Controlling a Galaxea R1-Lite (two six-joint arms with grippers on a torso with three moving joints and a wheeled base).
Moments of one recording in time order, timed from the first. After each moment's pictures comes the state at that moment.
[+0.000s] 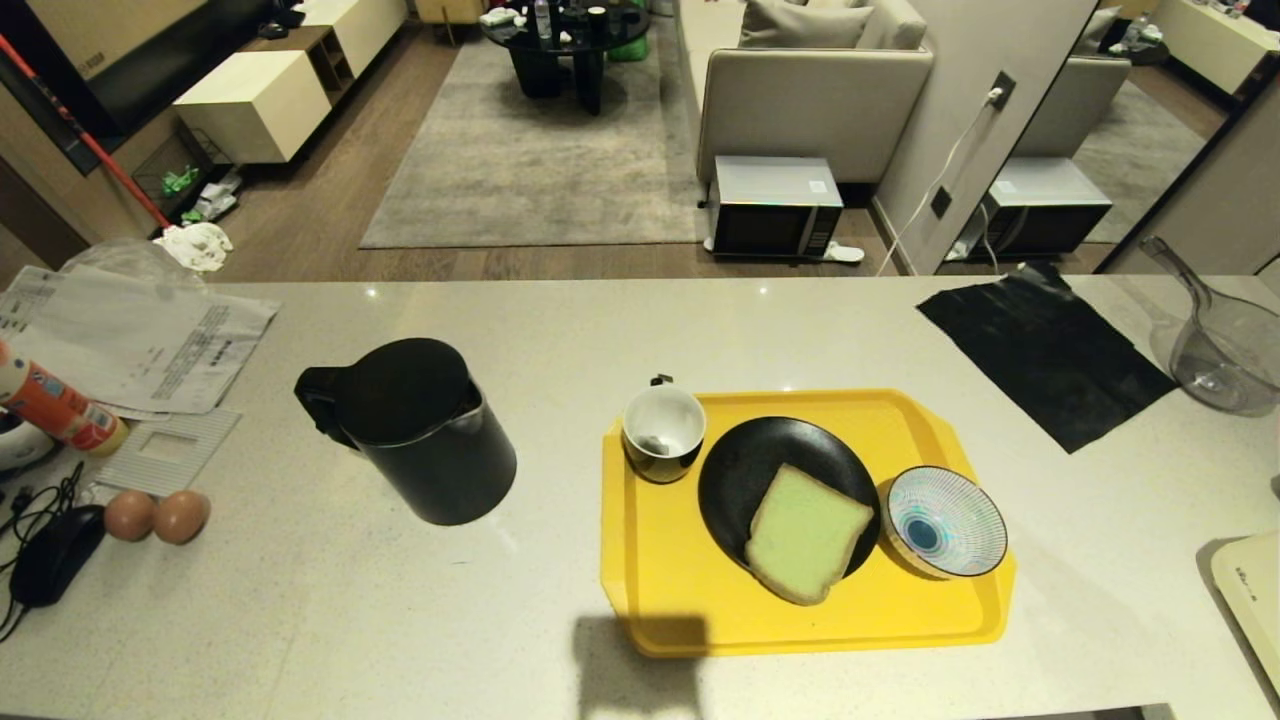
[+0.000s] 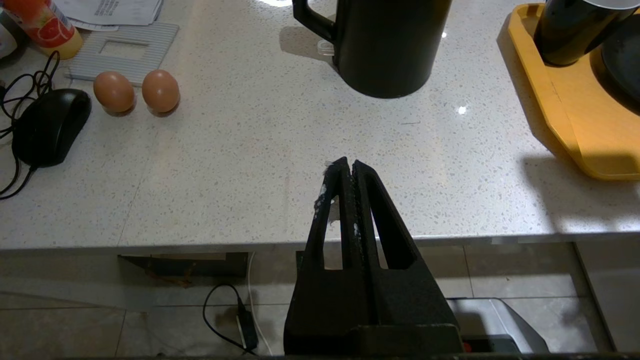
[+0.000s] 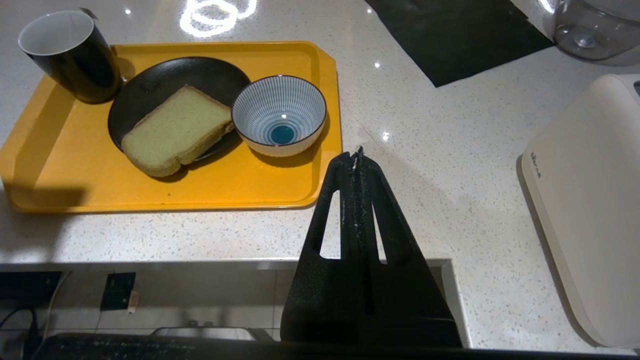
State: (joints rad) left arm 0.01 0.00 0.00 -0.01 0.00 0.01; right arm 0.00 0.00 0.00 -0.07 -0.03 0.05
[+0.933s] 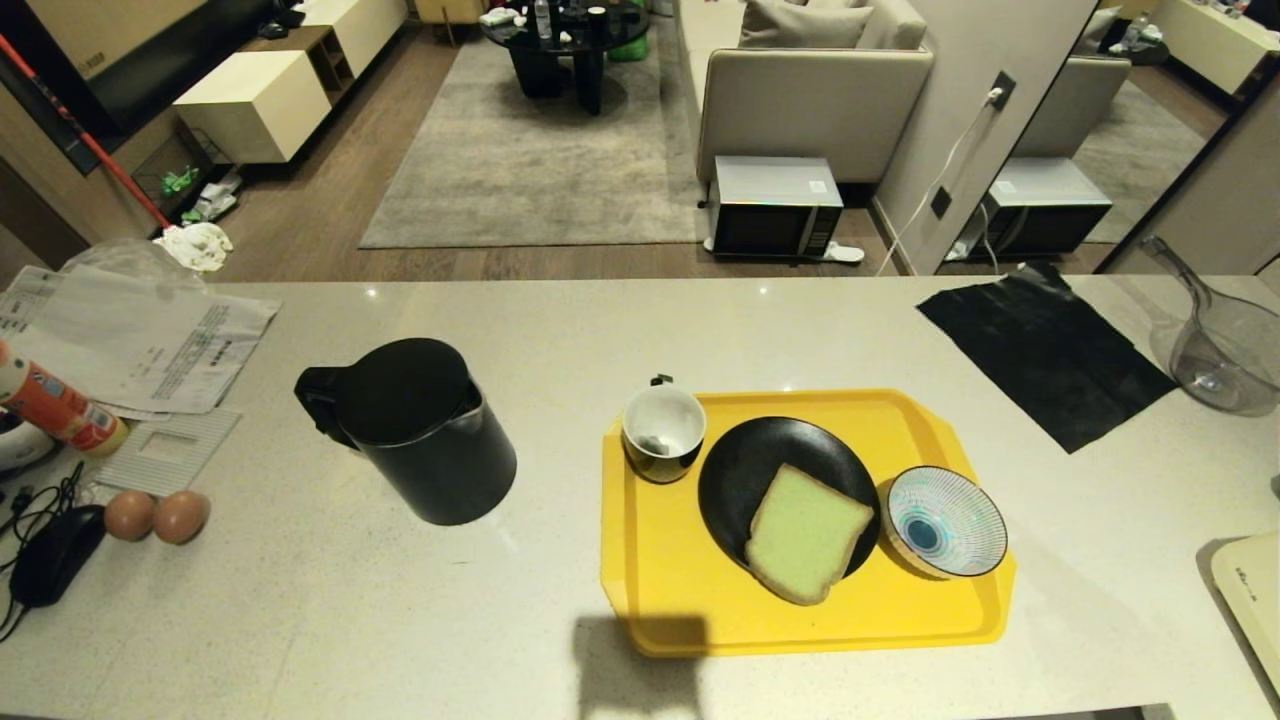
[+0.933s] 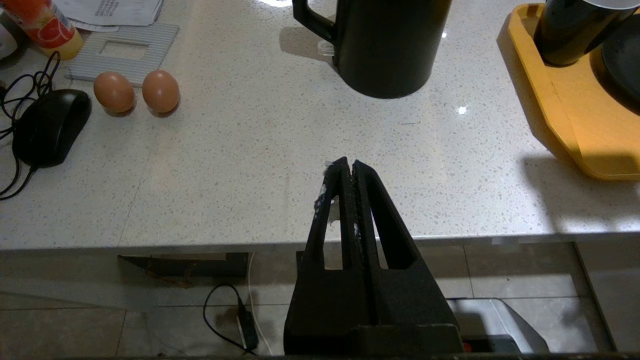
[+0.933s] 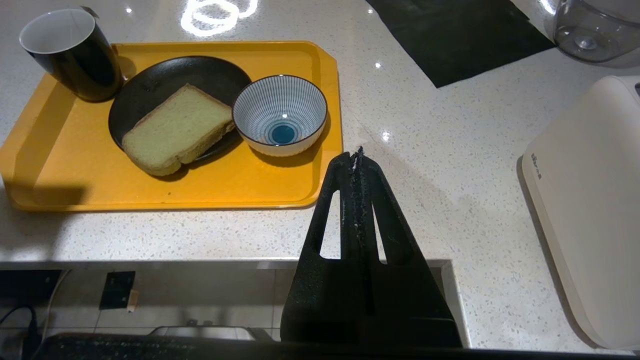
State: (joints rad) left arm 0.01 0.00 0.00 -0.01 0.00 0.01; right arm 0.00 0.00 0.00 -0.07 -0.03 0.05
